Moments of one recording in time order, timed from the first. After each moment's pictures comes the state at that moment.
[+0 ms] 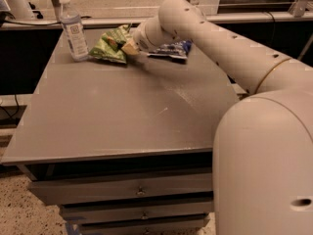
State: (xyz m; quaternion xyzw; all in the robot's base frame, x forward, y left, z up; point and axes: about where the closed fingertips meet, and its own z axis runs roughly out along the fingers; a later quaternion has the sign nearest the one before) arm 0.803 0.079 0.857 -0.51 0.72 0.13 0.46
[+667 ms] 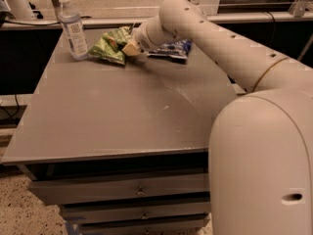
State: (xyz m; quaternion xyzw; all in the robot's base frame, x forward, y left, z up) arm 0.811 0.076 0.852 -0.51 0.72 0.12 0.45
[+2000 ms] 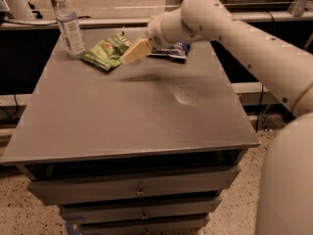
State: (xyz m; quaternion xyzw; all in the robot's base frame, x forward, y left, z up) arm 0.763 0.052 0.896 -0.50 0.70 0.16 0.49
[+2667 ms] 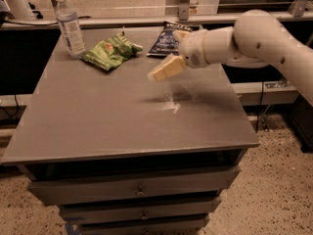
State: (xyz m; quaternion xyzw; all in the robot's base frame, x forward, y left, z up) arm 0.677 -0.022 0.895 -0.49 0.67 0.23 0.51
